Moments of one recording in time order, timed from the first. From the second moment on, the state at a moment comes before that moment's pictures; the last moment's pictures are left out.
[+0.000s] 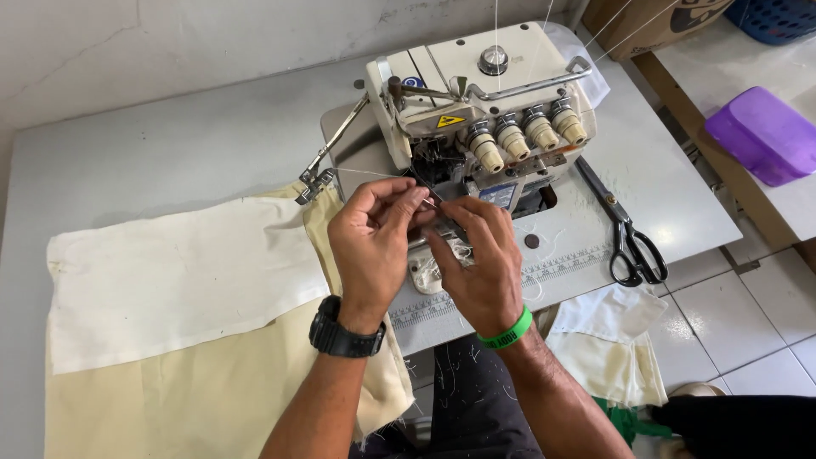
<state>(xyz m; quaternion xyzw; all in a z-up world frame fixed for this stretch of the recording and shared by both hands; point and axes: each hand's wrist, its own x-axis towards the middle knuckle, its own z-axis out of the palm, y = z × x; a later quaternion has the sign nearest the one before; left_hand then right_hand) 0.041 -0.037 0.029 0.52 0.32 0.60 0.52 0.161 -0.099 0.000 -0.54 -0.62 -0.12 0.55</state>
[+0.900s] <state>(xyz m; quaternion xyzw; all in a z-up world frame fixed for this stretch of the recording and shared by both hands) 0.055 -0.026 0.027 0.53 0.32 0.60 0.51 0.179 -0.080 0.001 -0.52 -0.64 -0.22 0.52</state>
